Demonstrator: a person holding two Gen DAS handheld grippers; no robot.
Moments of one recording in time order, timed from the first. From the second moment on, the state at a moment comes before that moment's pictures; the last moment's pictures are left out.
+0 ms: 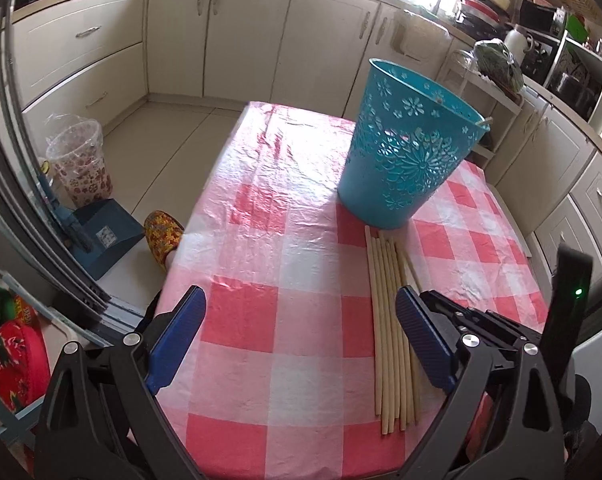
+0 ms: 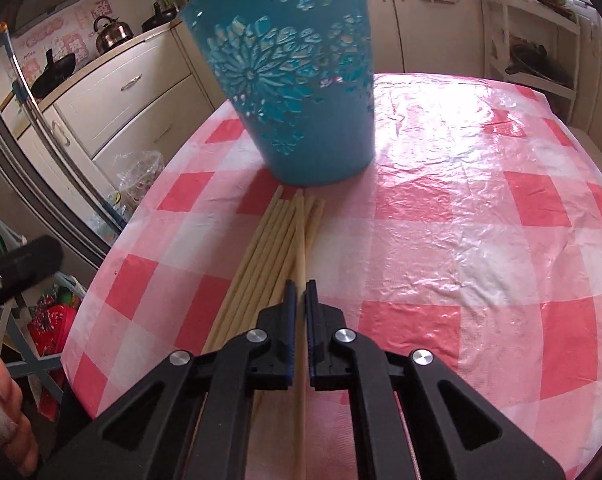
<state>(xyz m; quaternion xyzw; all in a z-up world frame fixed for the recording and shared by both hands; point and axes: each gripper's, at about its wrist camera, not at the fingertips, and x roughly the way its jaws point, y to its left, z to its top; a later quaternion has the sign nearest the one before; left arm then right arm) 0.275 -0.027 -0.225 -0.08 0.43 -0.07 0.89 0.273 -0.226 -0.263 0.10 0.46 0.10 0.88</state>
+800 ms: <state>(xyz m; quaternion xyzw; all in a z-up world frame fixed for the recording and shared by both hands) 0.358 -0.103 -0.283 0.05 0.51 -0.06 0.86 0.267 -0.269 -0.270 0.14 0.46 0.05 0.88</state>
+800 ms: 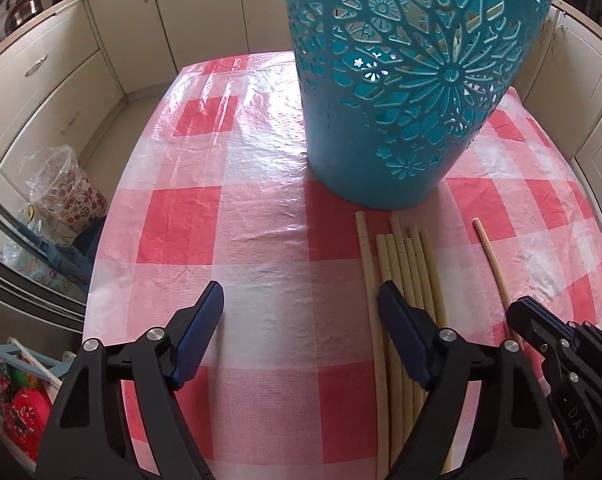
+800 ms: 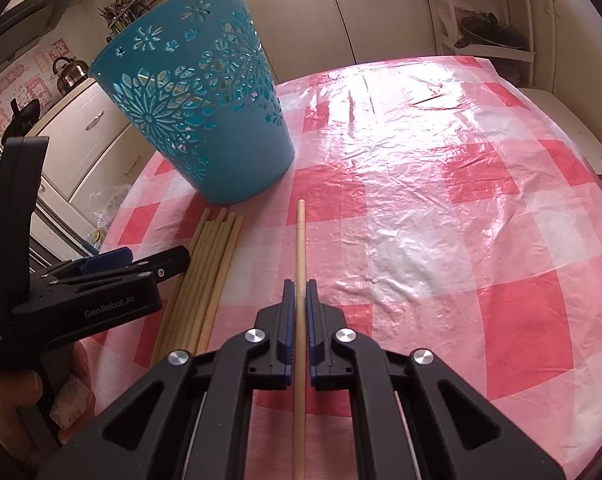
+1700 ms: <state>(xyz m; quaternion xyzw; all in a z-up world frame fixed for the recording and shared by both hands) 0.311 -0.038 -0.169 -0.06 0.43 -0.14 0.89 0.270 -0.269 -0.270 0.14 0.45 0.06 0.88</state>
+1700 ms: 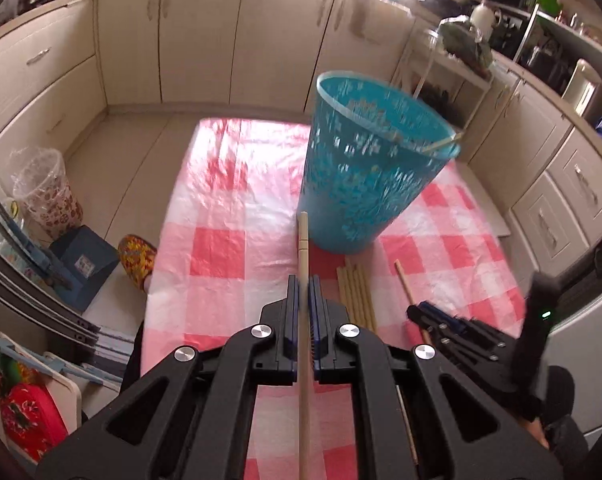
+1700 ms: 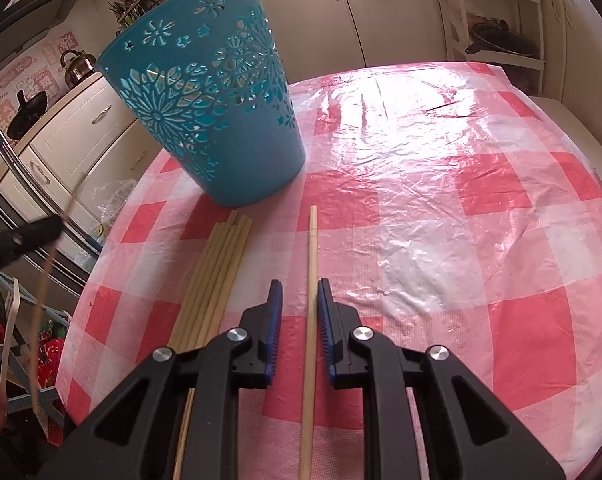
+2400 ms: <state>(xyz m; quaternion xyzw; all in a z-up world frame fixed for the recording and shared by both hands) 0.412 -0.121 -0.043 -0.10 0.14 -0.09 0.98 0.267 -0.287 -0.272 0.18 0.45 0.07 0.87</state>
